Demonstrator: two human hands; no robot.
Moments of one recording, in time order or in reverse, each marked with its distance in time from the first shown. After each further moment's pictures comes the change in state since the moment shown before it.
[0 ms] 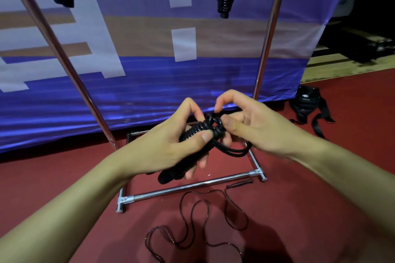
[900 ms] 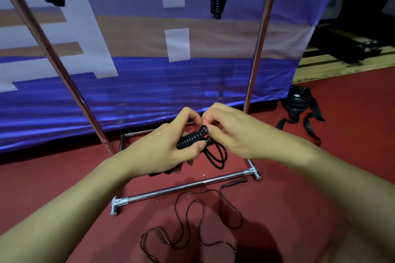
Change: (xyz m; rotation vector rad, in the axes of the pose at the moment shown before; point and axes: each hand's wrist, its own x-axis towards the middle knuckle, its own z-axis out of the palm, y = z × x) left_hand 0.009 -0.024 0.001 0.340 0.083 -0.022; right_hand 0.020 0.030 -0.002 -0.903 0.023 -0.173
